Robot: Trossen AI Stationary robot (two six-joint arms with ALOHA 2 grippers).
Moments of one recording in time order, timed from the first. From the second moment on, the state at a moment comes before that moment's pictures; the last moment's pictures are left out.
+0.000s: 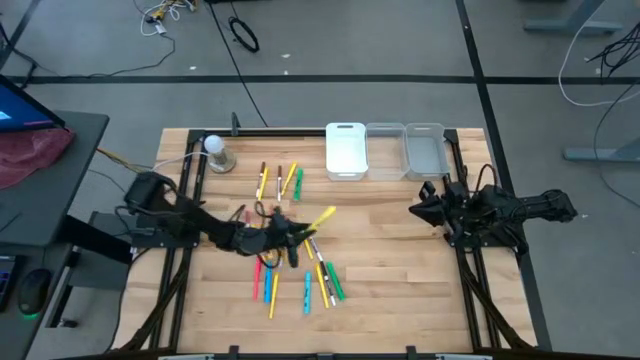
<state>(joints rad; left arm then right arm) -0.32 1.75 0.54 1.07 -0.65 -0.36 0.13 0.04 0.02 0.30 0.02 0.44</state>
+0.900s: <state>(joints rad) -0.24 1.87 0.90 1.06 -0.48 -0.15 0.30 1.11 0.18 1.03 0.29 0.18</state>
